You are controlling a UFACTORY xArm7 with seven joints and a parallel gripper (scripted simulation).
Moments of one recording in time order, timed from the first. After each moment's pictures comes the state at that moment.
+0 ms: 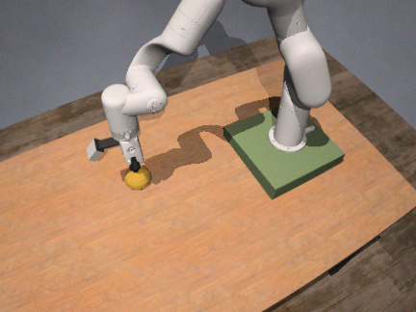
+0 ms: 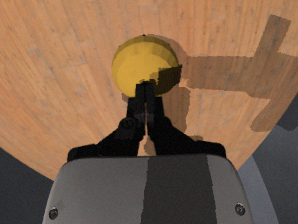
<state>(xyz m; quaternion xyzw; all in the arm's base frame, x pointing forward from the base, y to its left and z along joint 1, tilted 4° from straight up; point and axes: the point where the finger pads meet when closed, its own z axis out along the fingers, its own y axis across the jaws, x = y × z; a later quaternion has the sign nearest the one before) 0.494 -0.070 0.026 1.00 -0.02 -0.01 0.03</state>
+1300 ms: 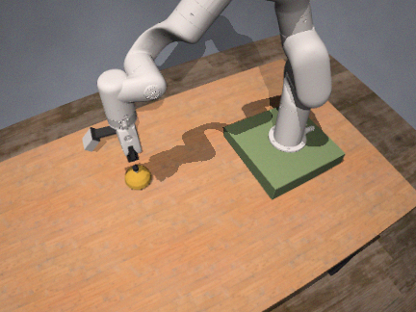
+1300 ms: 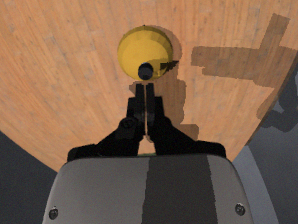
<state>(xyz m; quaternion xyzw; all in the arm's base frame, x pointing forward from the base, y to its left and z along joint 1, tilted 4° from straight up) 0.494 -0.067 0.070 1.00 -0.02 -0.01 0.03</state>
